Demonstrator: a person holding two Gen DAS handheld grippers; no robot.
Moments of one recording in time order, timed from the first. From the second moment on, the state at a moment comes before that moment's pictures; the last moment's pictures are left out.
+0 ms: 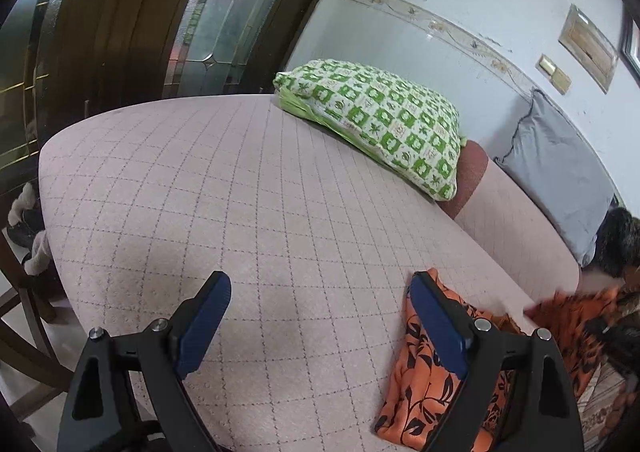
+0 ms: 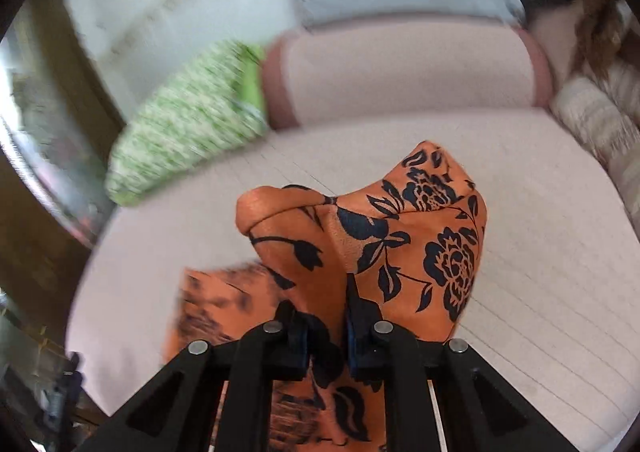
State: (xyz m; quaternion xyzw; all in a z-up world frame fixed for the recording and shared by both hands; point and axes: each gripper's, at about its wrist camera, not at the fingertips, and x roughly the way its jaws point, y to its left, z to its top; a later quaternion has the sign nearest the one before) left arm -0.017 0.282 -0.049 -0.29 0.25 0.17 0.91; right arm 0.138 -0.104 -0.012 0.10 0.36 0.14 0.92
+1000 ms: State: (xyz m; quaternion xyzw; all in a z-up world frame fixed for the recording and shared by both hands) left arm 0.033 0.229 -0.082 -0.35 0.41 -0.06 0.84; right arm 0.062 -0.137 -0.118 0.26 0.45 0.24 0.82
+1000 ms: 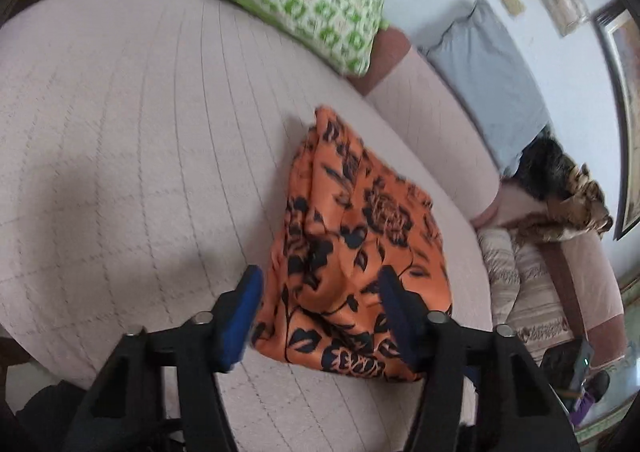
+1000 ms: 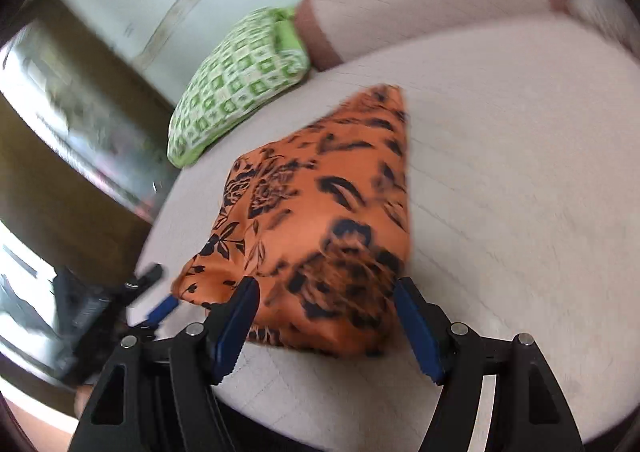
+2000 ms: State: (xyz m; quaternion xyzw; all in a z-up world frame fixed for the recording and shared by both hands) left arm 0.022 0.192 -0.087 -0.27 0.44 -0.02 0.85; right arm 0.054 -0.180 -0.184 0.52 0.47 0.21 0.68
